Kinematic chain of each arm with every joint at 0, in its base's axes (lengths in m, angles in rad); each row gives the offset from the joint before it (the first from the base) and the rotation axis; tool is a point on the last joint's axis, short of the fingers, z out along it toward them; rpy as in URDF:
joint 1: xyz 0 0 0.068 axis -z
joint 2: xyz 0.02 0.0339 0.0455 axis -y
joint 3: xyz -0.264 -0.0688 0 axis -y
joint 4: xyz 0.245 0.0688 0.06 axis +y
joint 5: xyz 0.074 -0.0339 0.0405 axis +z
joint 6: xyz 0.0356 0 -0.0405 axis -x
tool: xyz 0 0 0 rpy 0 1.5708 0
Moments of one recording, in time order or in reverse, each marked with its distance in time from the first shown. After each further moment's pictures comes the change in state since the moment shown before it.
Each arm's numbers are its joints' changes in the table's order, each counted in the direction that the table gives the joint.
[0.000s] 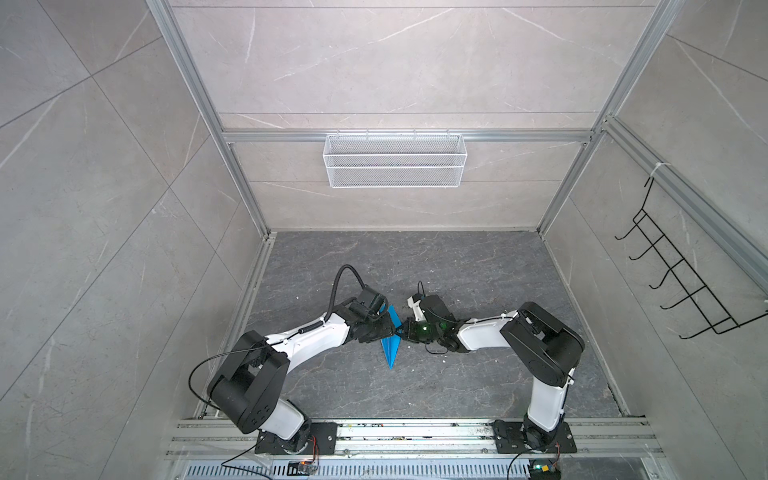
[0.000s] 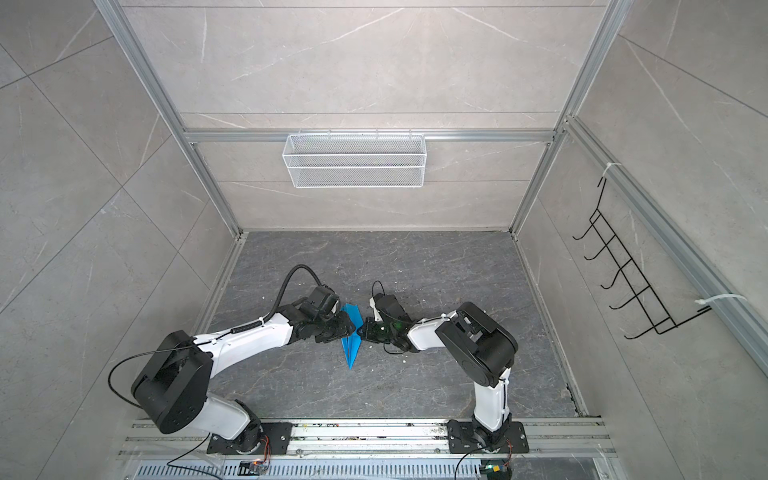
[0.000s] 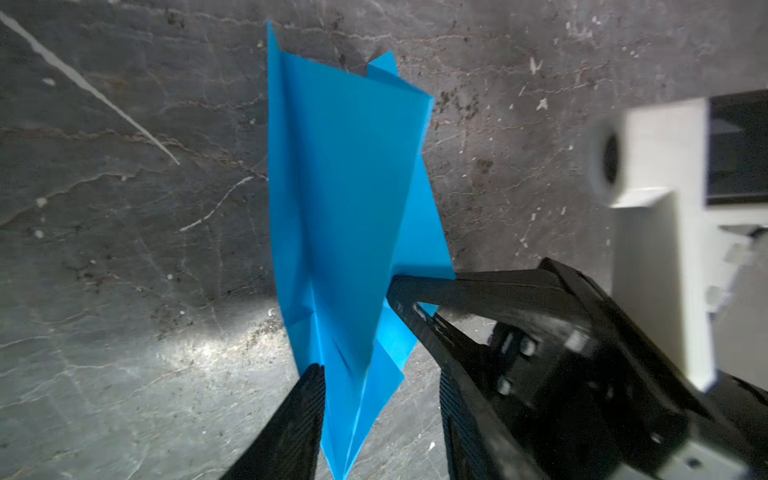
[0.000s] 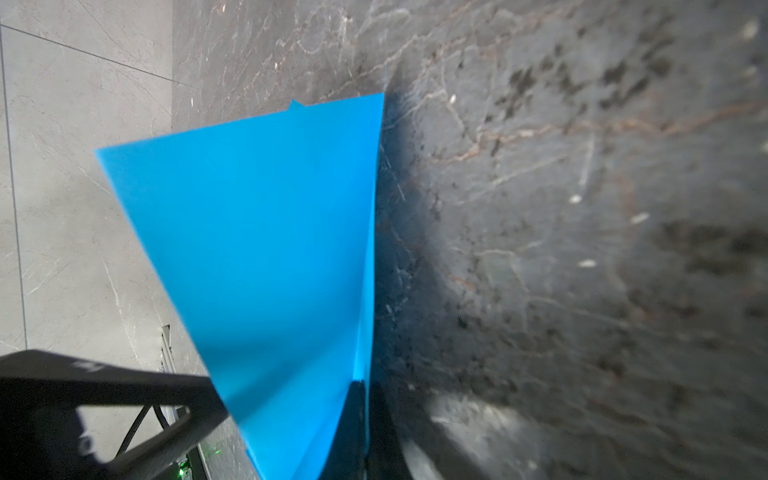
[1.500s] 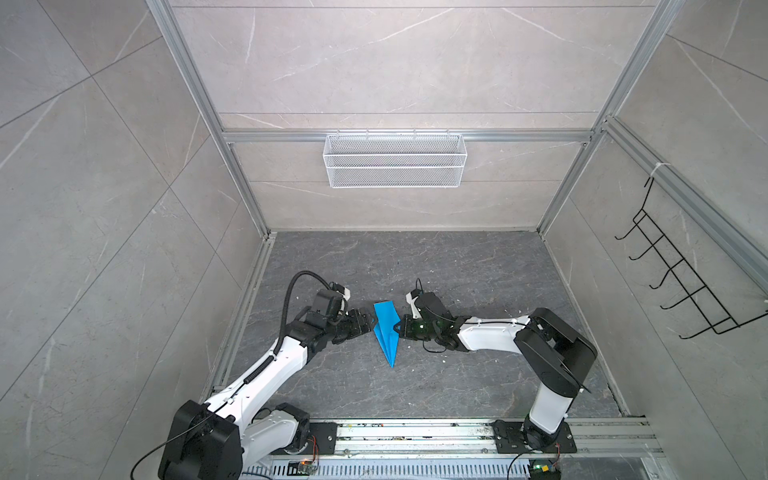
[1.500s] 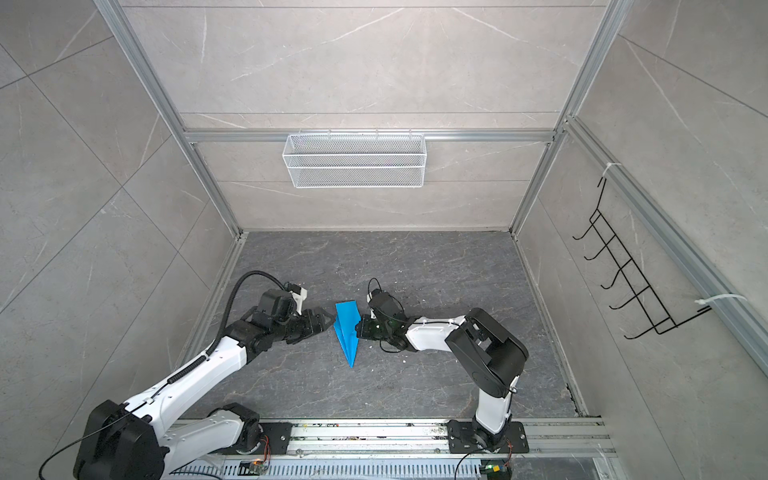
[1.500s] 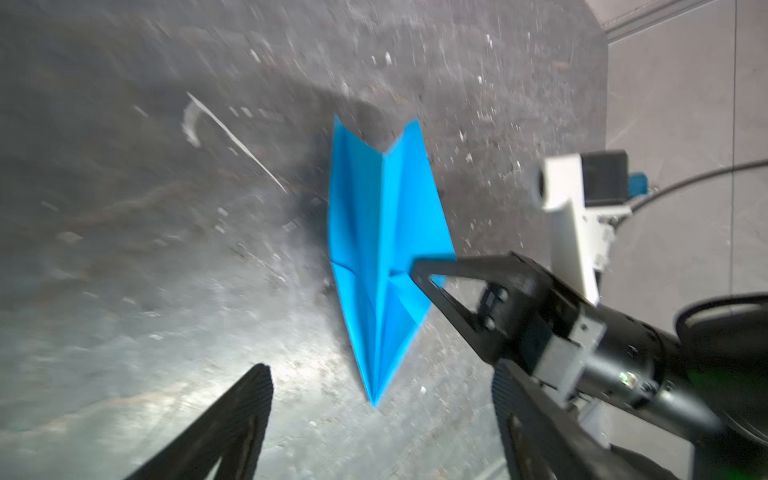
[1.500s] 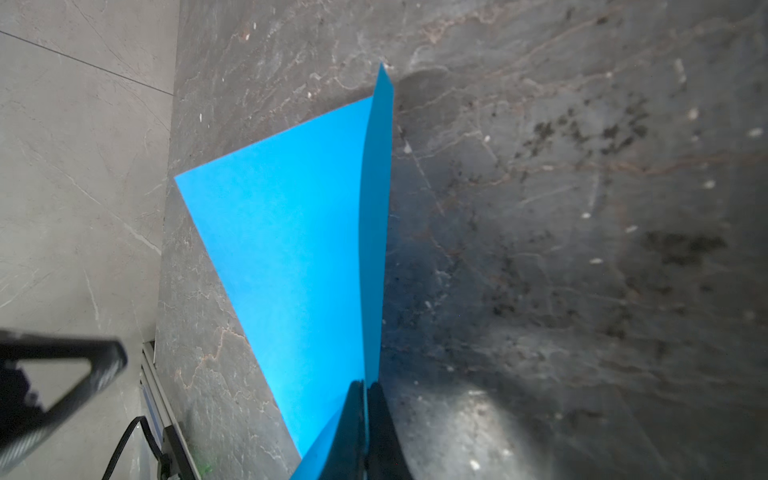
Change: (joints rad) left arm -0.210 0.399 -0.183 0.006 -0.166 -0.105; right arm -0.047 0.082 0.046 0.135 -0.115 0.017
